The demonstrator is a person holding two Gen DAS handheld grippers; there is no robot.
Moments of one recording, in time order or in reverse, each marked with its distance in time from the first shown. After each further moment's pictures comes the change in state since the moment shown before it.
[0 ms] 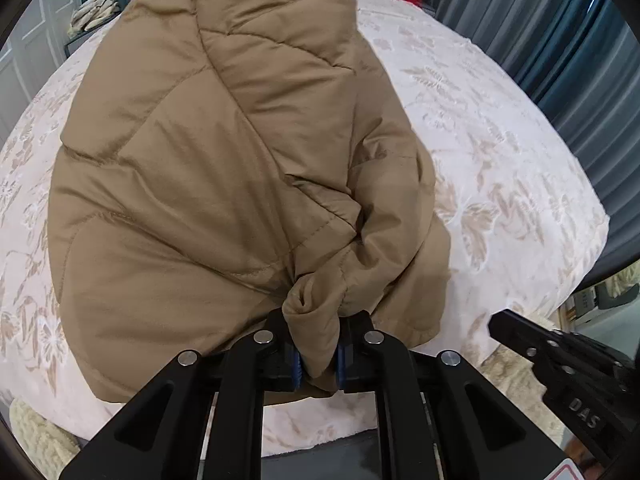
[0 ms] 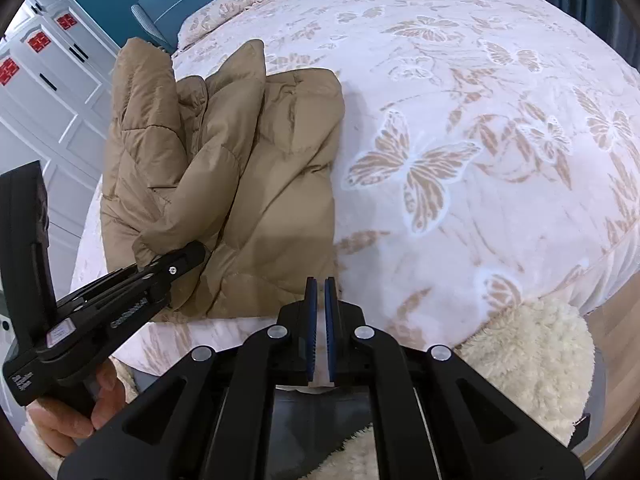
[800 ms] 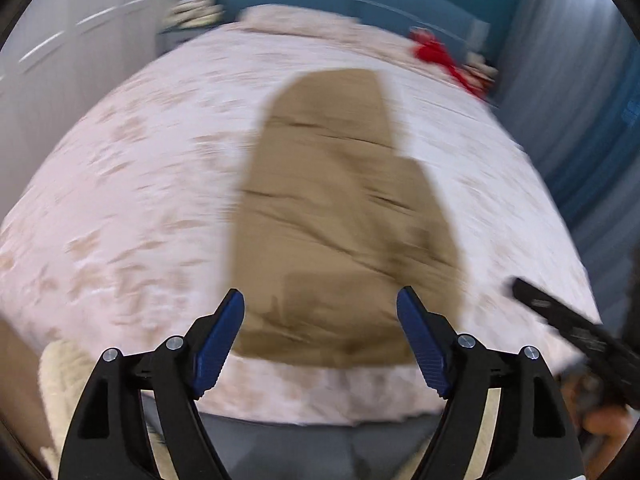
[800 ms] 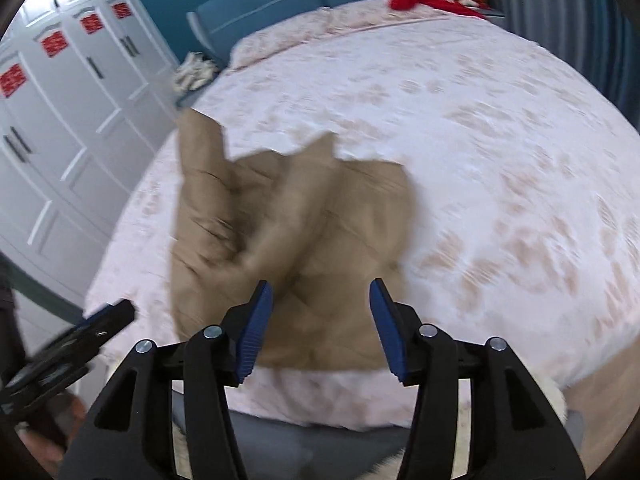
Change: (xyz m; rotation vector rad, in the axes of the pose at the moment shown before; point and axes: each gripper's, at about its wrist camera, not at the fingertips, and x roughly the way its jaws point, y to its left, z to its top) left arm -0.143 0.105 -0.016 -0.339 -0.207 0.131; right arm -0.057 0.073 0.062 -0.171 -0.124 0.092
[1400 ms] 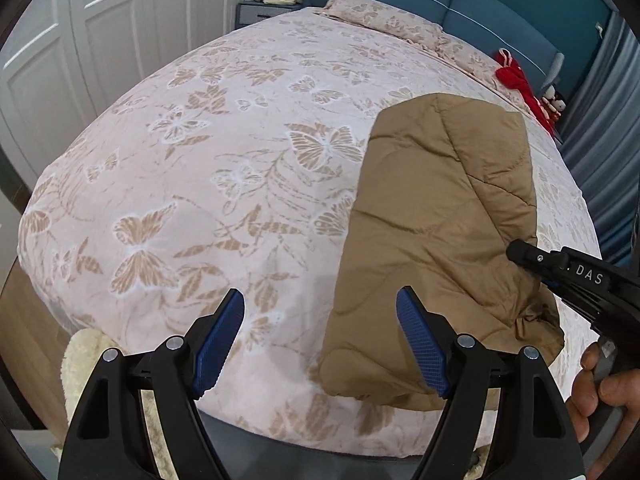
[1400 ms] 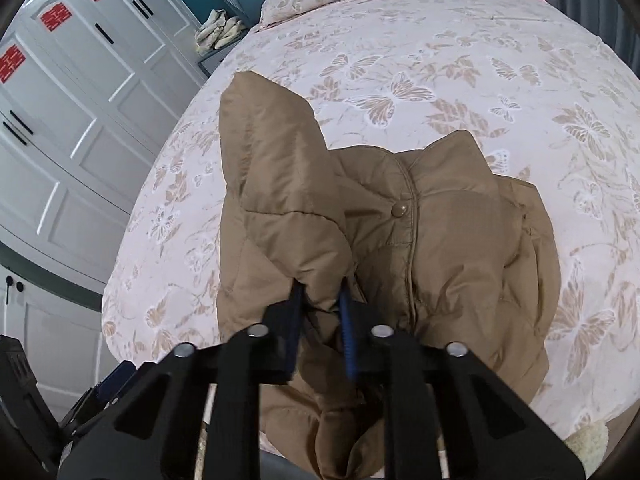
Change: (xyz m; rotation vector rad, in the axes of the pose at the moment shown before) left arm 0.025 0.058 0.029 -0.140 0.027 0.102; right arm 0.114 0.083 0.056 -0.023 0.156 0.063
